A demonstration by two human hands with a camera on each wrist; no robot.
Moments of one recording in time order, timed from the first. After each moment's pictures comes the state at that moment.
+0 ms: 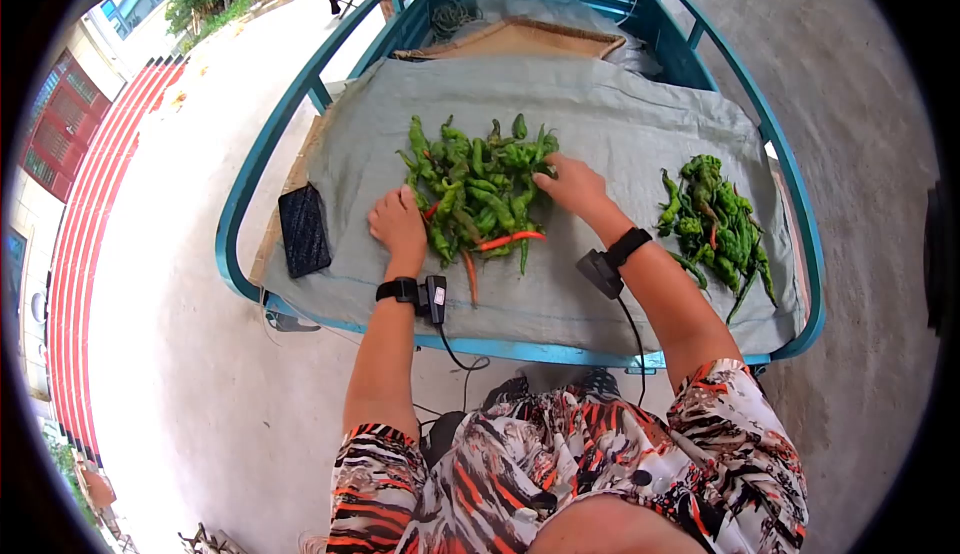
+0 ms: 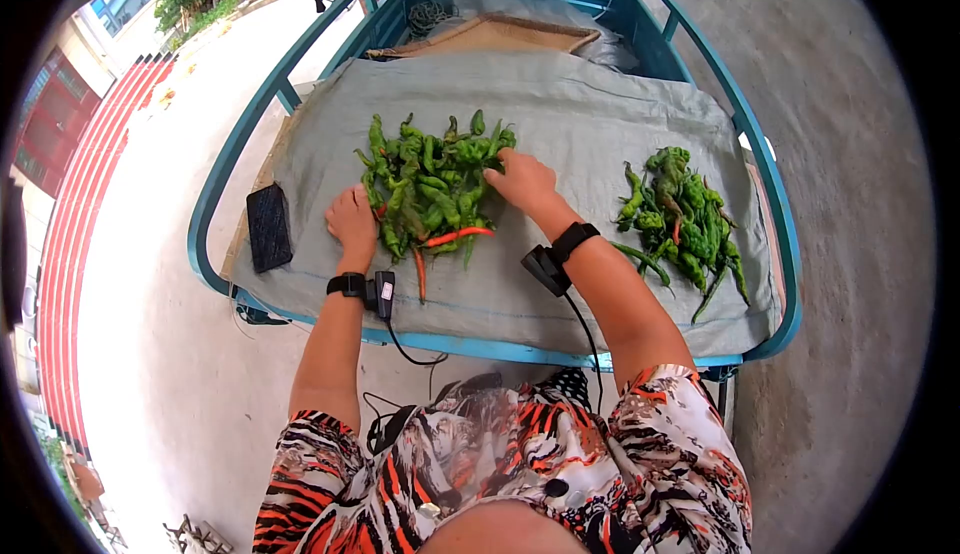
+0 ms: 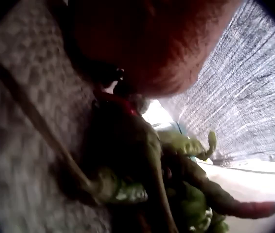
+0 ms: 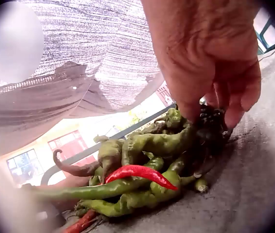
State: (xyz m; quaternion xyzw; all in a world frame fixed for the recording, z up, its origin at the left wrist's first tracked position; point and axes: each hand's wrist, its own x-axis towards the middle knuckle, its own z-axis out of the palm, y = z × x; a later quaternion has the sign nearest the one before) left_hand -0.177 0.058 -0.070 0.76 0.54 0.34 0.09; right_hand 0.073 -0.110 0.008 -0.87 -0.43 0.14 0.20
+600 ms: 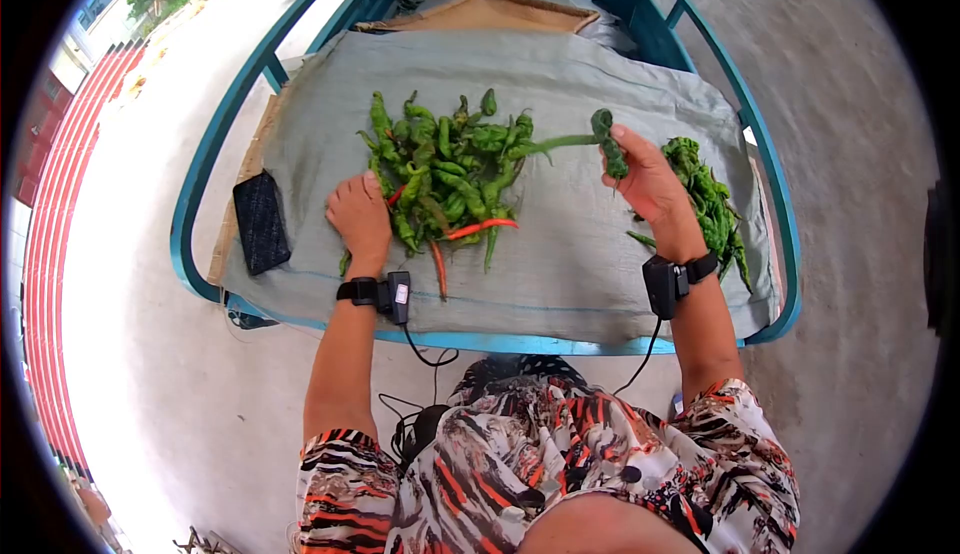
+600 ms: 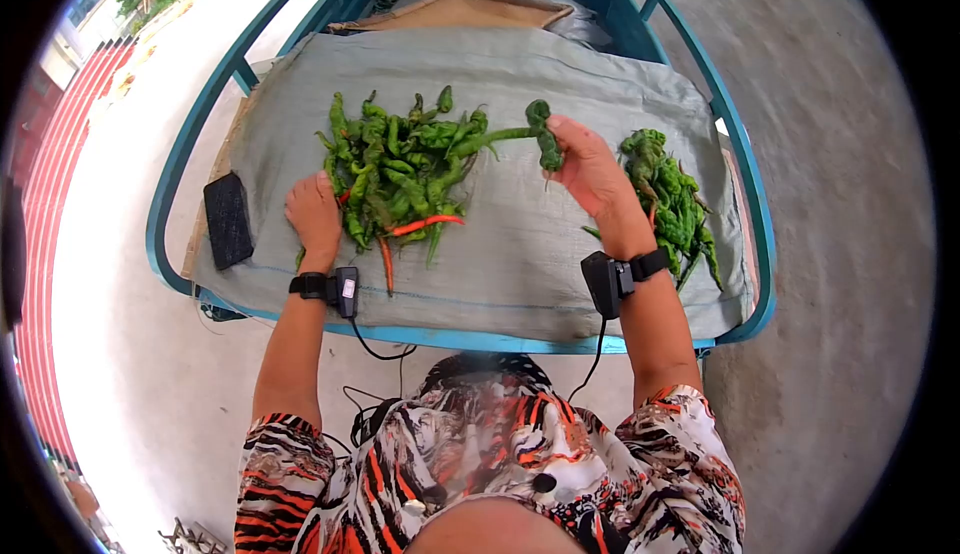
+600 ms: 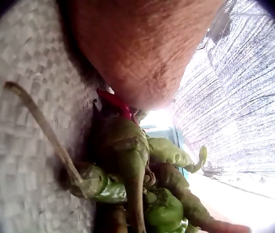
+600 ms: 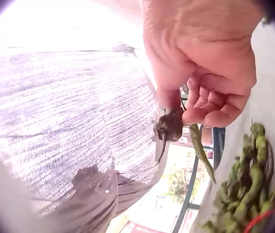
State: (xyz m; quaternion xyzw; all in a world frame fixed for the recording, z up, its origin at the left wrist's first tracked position) left_hand -0.184 0.051 -0.073 0.81 0.48 0.34 -0.01; right_hand 0.104 -0.205 0.086 -0.54 -0.17 0.44 0.70
